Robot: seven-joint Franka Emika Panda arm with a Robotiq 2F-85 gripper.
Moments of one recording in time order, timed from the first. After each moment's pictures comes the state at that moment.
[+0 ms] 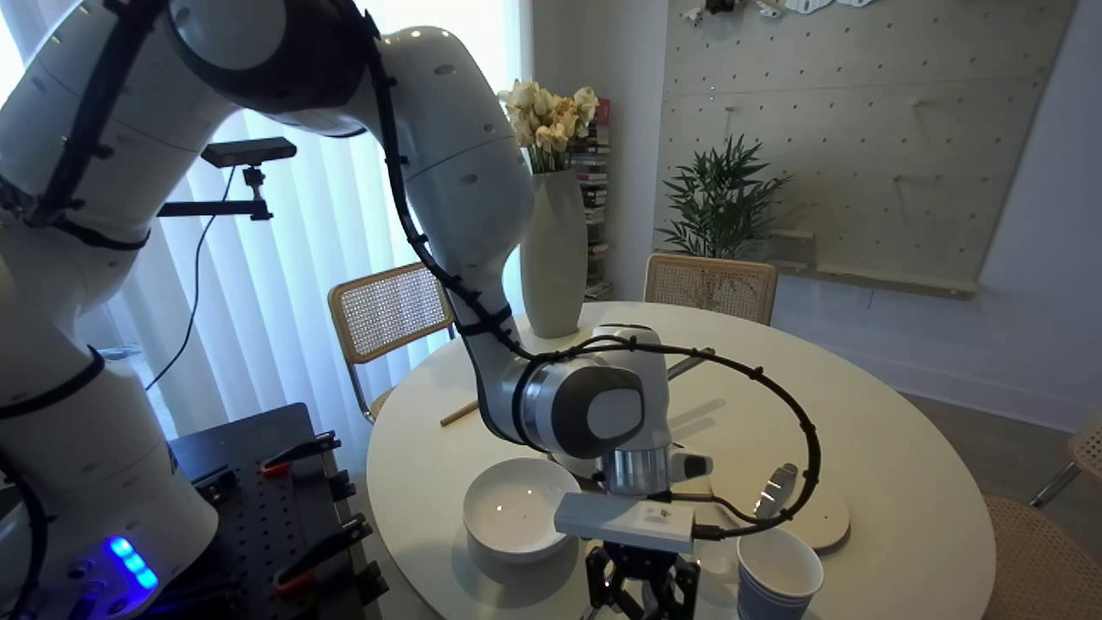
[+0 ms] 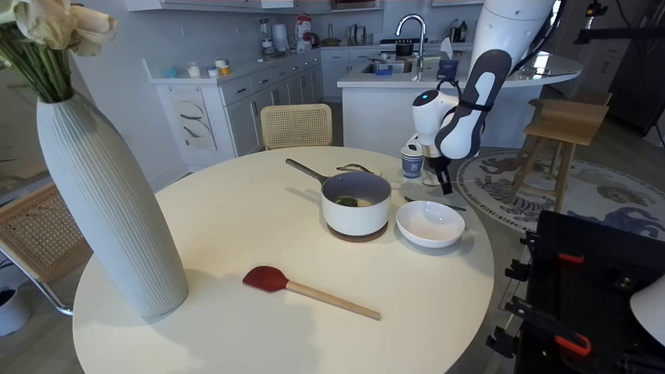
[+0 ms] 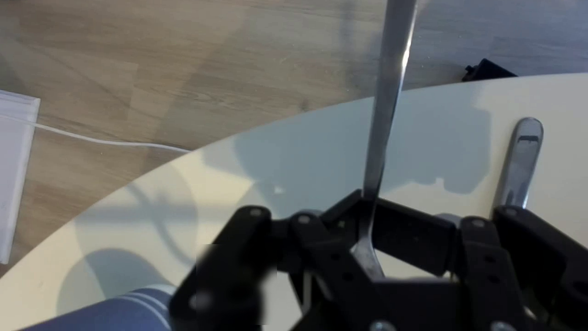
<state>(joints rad) -0.33 0.77 -0.27 -2.01 -0.63 2.73 -0.49</state>
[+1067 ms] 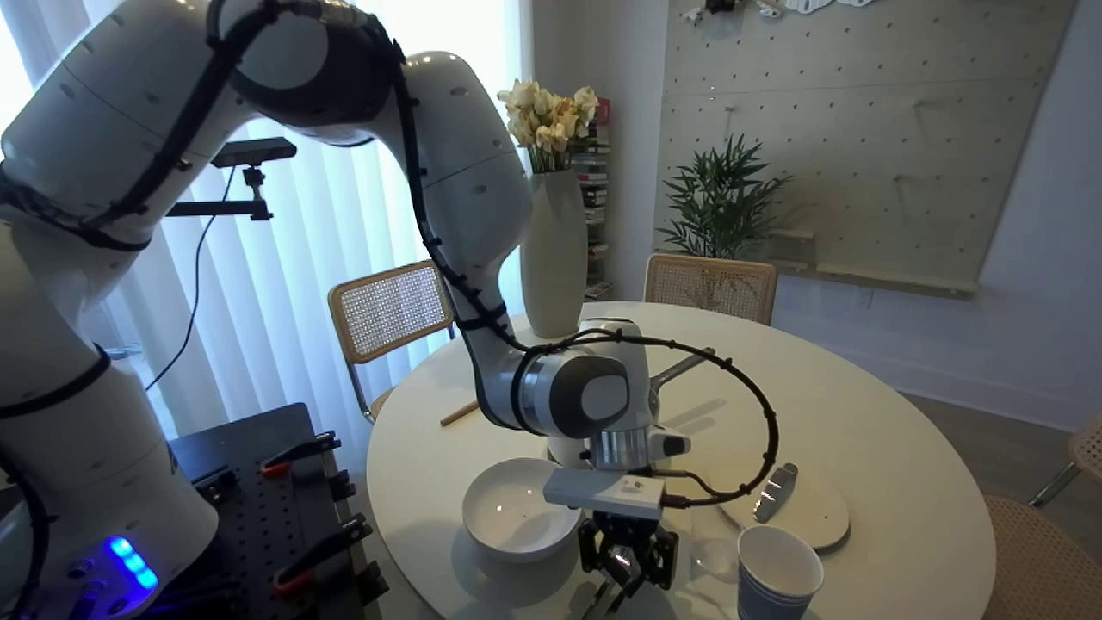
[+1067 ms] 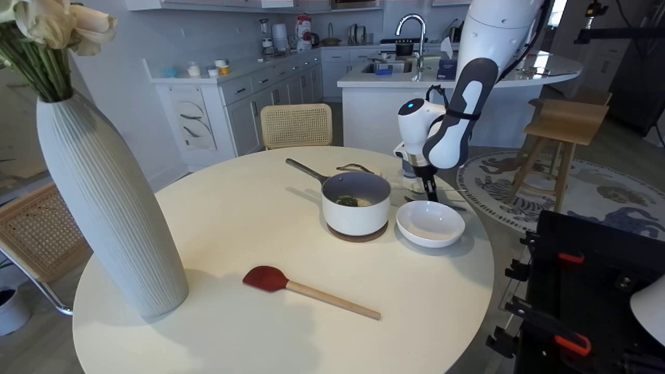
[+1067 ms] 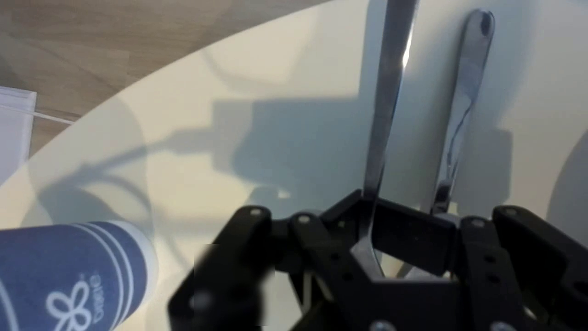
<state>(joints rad) -0.24 0.80 -0.26 -2.00 -0.60 2.73 -0.37</state>
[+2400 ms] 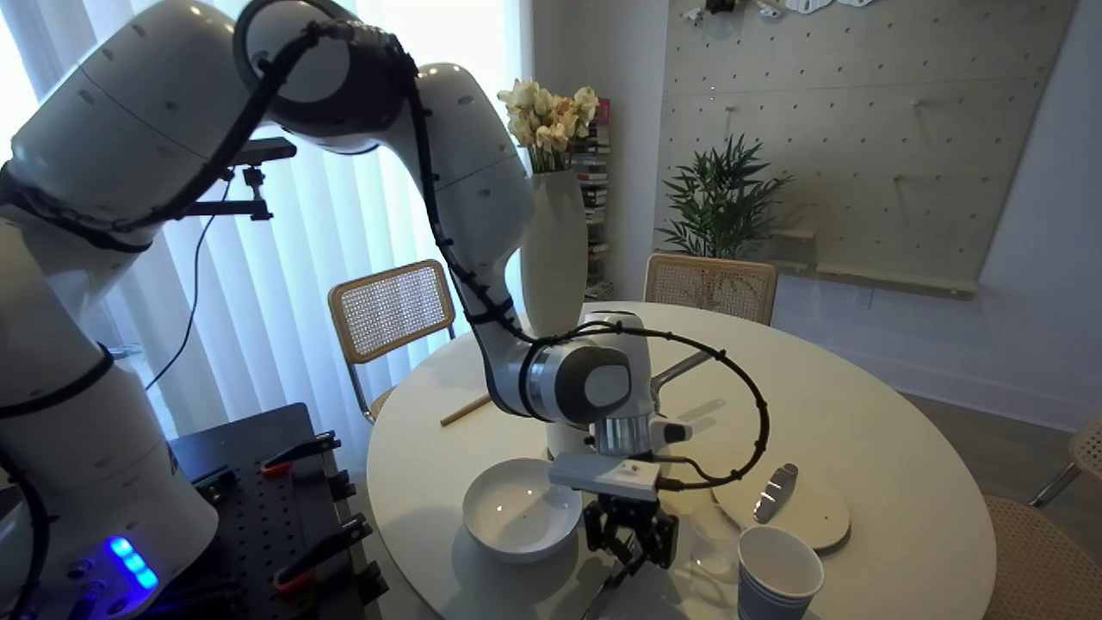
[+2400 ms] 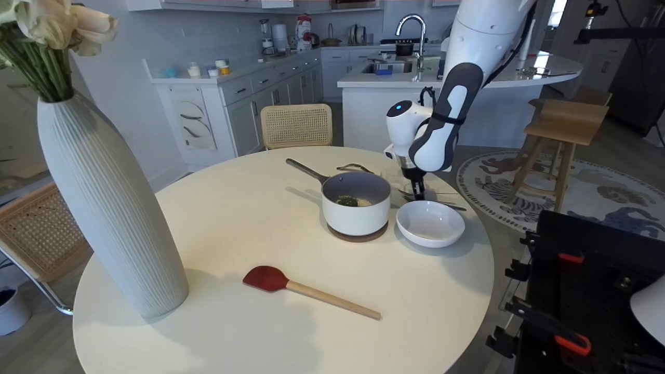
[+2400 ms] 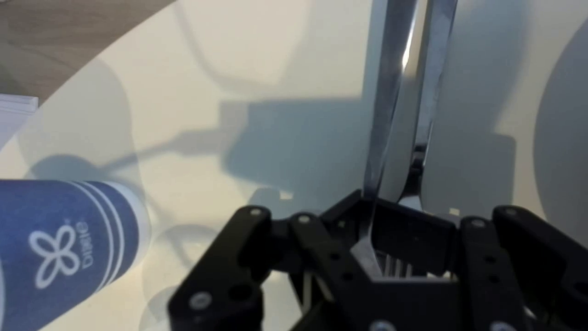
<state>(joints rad) -0.19 0.83 -0.26 -1.95 -0.52 2.71 -0.32</state>
